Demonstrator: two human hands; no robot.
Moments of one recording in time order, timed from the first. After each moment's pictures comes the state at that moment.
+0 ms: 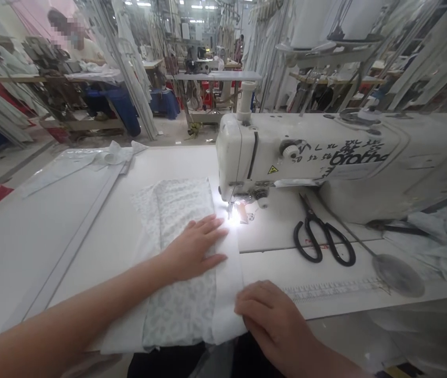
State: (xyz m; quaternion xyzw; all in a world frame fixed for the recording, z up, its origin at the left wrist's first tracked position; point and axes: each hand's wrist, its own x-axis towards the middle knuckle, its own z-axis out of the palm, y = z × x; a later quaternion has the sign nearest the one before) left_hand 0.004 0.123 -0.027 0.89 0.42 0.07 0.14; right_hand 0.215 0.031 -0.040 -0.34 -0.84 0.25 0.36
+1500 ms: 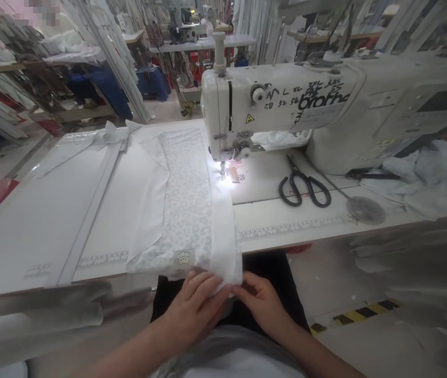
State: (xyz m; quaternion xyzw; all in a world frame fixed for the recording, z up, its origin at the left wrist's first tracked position) left_hand 0.018 -0.066 -0.070 0.90 0.35 0.25 -0.02; right_hand 0.199 -0.058 -0.092 -0.41 -0.45 0.67 0.42
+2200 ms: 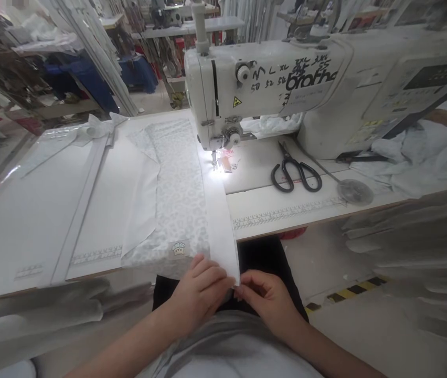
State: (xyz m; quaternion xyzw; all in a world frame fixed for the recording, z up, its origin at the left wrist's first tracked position) left_hand 0.035 -0.049 -0.049 0.91 0.30 0.28 0.12; right_hand 0.214 -0.082 -0.071 -0.50 -0.49 0.61 0.38
